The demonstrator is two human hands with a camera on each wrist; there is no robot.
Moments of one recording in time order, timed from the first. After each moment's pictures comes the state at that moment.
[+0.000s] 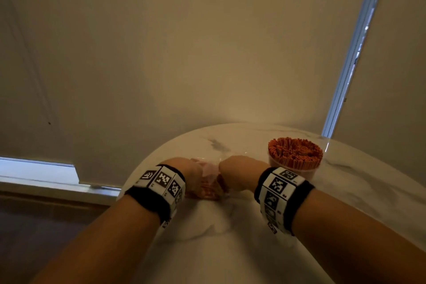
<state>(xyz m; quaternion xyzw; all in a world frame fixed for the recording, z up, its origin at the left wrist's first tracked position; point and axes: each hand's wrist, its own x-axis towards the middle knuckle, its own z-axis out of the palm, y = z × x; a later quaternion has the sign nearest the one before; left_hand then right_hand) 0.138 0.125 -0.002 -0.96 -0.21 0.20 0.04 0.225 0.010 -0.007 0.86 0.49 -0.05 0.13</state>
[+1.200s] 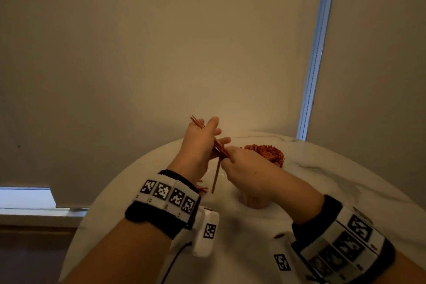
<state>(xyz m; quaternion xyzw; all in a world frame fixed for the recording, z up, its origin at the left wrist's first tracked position) 0.207 0.033 0.052 -0.59 -0.18 -0.24 -0.75 0.219 -0.100 0.051 0.87 0.40 -0.08 -0.29</state>
